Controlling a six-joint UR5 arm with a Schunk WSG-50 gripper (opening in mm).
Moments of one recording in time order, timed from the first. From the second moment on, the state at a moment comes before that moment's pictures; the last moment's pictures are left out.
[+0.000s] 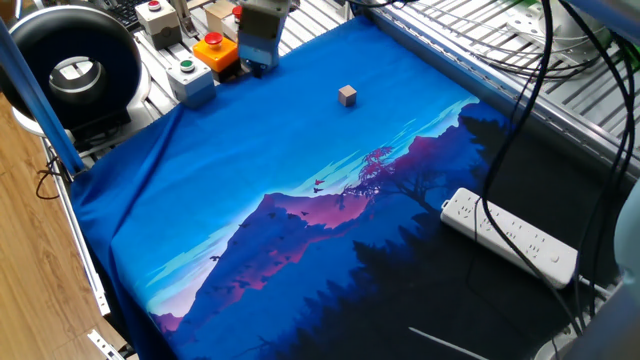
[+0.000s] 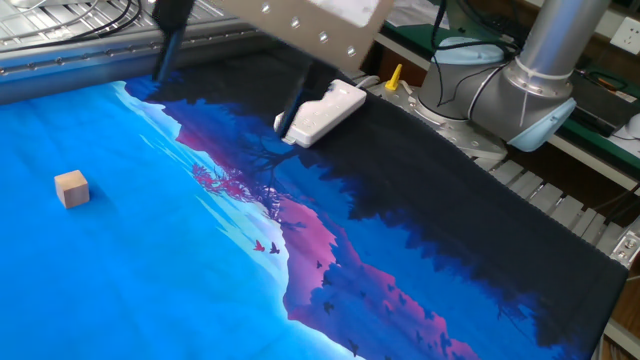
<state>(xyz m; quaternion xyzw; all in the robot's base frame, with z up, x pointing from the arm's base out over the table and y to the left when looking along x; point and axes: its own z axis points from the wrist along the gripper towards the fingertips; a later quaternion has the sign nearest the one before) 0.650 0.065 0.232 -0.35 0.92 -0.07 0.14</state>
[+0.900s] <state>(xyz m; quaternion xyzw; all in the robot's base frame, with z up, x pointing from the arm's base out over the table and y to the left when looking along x) 0.658 0.048 0.239 -0.47 0.86 -0.08 0.17</state>
